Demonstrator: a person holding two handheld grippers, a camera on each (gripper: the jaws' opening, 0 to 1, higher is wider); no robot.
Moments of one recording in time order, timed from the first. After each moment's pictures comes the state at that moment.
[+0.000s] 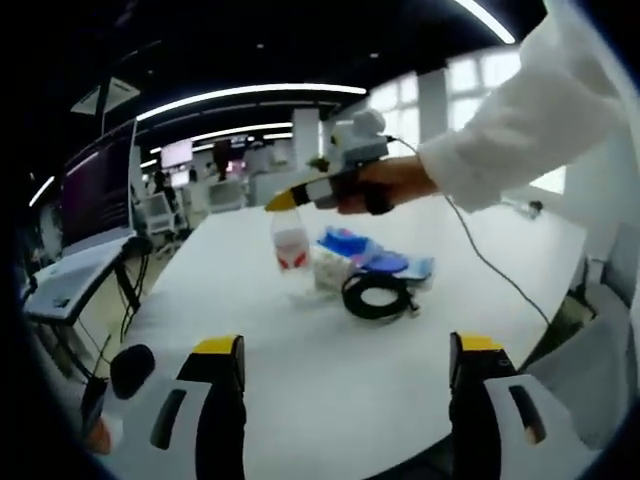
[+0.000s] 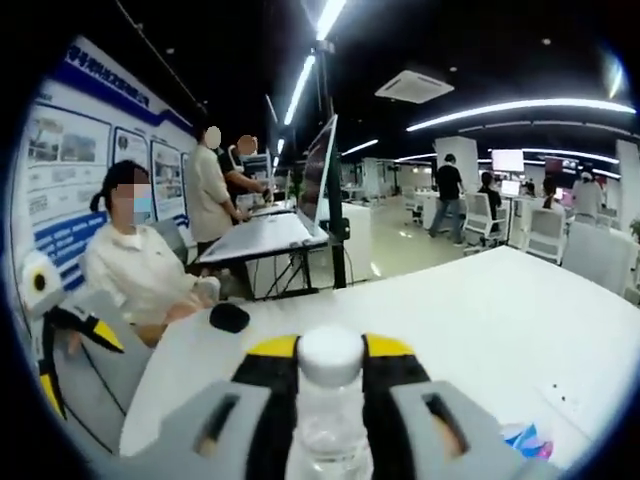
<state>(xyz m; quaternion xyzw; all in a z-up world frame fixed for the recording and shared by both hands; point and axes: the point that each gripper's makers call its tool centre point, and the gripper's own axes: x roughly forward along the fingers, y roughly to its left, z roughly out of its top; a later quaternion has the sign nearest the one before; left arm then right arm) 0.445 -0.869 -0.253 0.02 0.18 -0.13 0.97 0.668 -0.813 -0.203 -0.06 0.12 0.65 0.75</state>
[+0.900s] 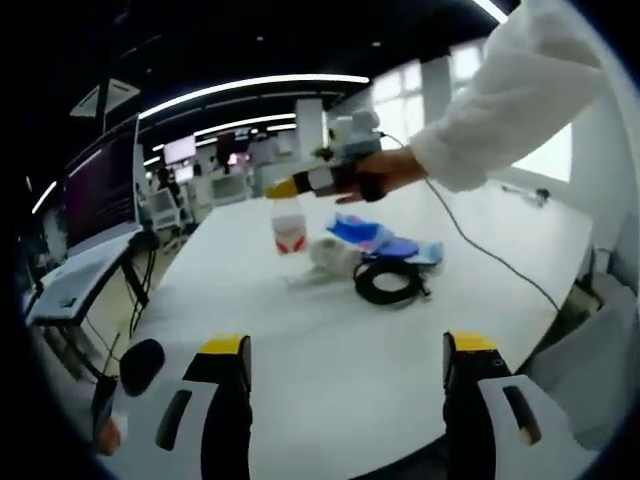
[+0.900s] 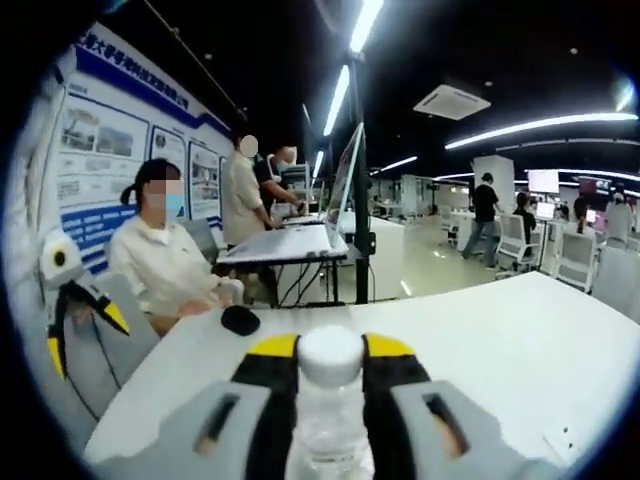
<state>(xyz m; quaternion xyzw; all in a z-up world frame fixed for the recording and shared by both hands) 0.442 -0.859 -0.261 0.04 0.21 -0.12 0.97 0.674 -0.805 -0.205 -0.05 0.07 0.72 0.69</state>
